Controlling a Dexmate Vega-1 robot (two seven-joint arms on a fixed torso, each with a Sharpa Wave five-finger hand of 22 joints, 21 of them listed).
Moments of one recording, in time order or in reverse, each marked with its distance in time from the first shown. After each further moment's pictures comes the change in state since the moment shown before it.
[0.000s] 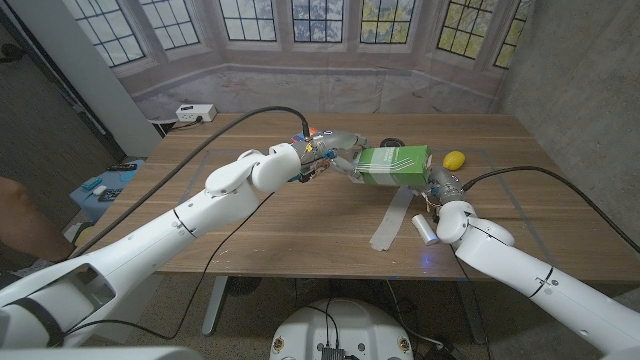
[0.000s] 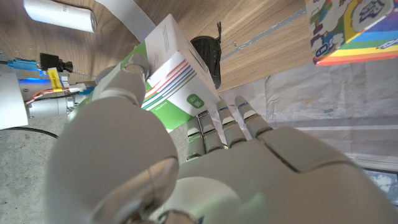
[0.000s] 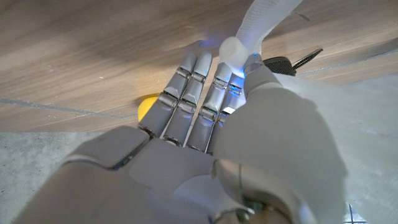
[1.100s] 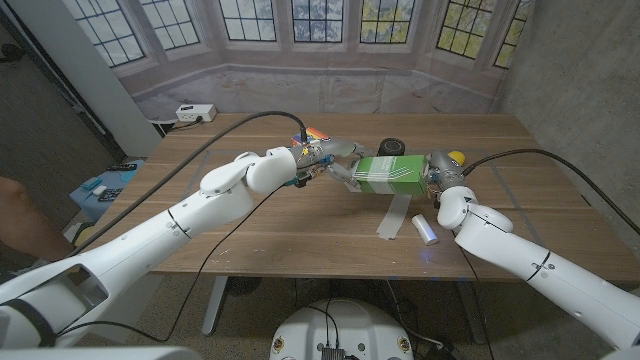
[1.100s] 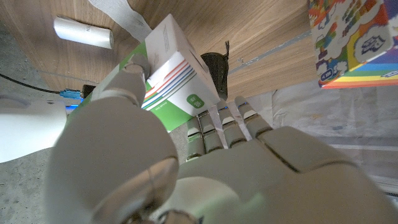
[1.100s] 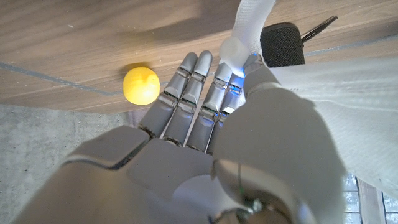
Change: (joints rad) left arm 0.004 0.027 -0.005 0.011 -0.056 -0.041 -0.041; left_hand 0.000 0.000 0.000 0.000 0.004 0.000 0.000 0.000 0.000 0.000 0.000 0.000 0.005 0.000 0.000 0.000 0.000 -0.004 -0.004 0.000 0.000; right arm 0.080 -0.009 -0.024 0.028 -0.057 0.005 0.042; right_hand 0.005 0.005 -0.010 -0.001 0.001 0.000 0.000 0.000 0.004 0.000 0.000 -0.002 0.005 0.005 -0.005 -0.004 0.004 0.000 0.000 0.000 0.000
